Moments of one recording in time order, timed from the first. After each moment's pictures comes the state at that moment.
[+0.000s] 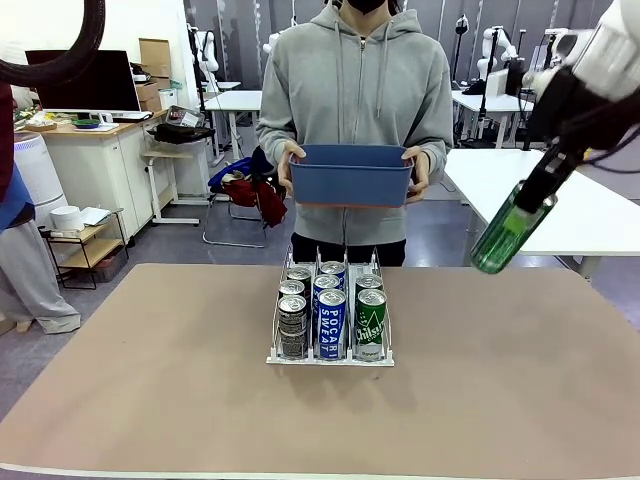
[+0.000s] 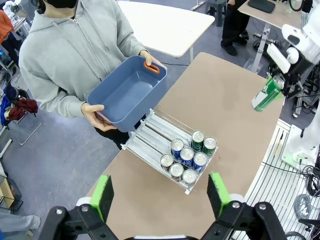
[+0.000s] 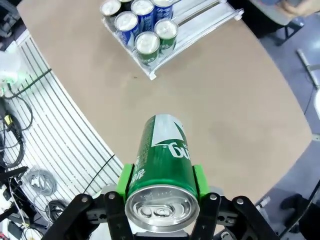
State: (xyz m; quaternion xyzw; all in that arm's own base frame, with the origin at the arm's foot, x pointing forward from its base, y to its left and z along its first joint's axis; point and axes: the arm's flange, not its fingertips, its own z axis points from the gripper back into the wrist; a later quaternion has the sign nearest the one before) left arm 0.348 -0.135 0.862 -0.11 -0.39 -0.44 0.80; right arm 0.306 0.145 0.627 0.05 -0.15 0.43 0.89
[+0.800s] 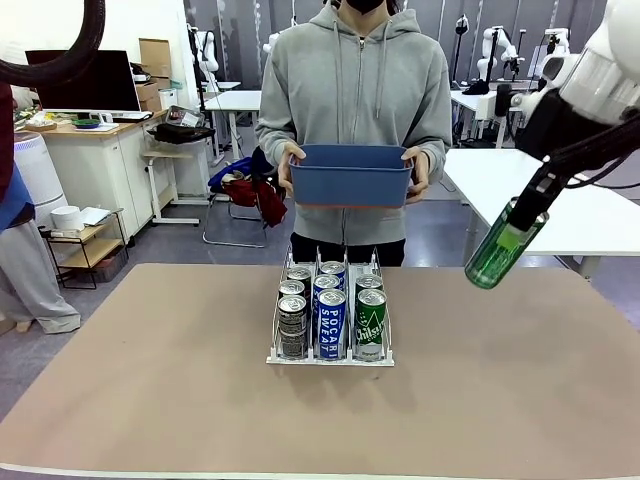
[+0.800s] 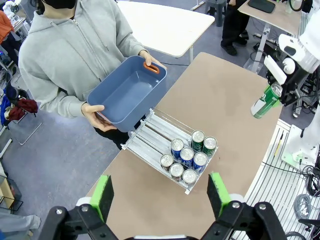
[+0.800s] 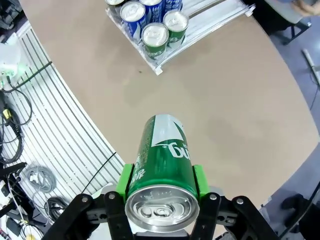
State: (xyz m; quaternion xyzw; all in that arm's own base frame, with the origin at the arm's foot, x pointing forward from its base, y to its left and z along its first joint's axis) left arm 0.348 -0.135 0.862 -0.11 -0.39 -0.44 0.80; right arm 0.303 0.155 0.601 0.04 -0.14 0.44 0.89
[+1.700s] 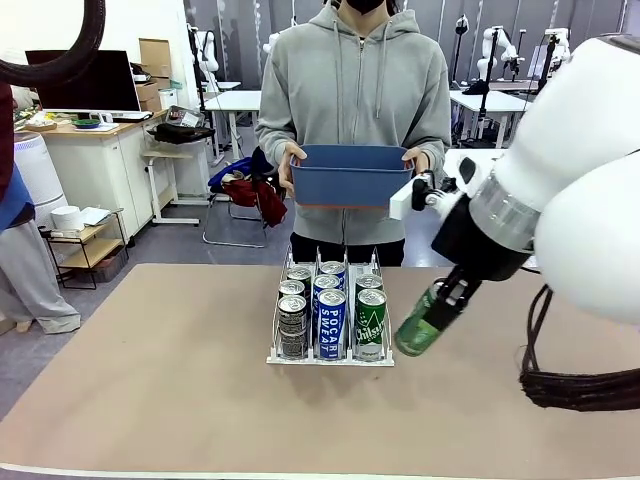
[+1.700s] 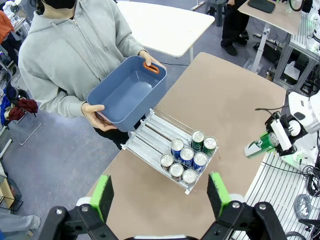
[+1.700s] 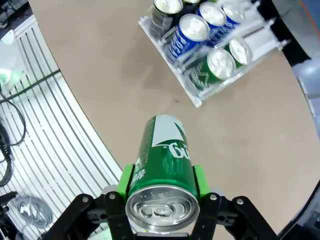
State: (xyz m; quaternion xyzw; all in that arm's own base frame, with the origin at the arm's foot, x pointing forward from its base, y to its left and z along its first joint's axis) left arm 0.348 -0.135 0.862 -0.11 -0.39 -0.44 0.80; right arm 0.228 0.260 0.512 0.03 -0.21 0.47 0.86
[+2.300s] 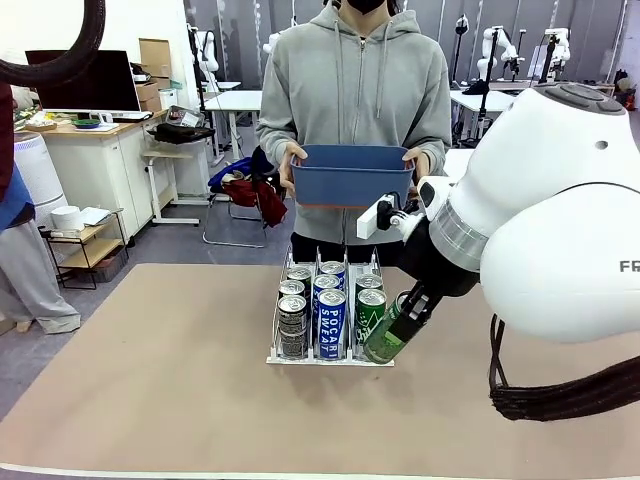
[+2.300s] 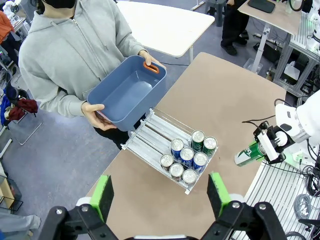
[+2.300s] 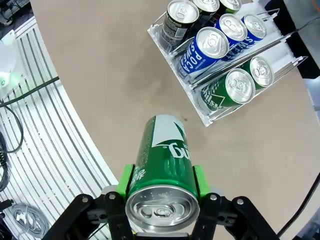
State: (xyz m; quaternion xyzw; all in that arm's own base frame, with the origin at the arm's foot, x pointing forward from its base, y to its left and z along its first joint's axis) left arm 0.348 -0.135 0.862 -0.11 -0.39 -0.44 0.80; right arm 0.246 0.283 0.483 0.04 -0.21 0.48 0.85
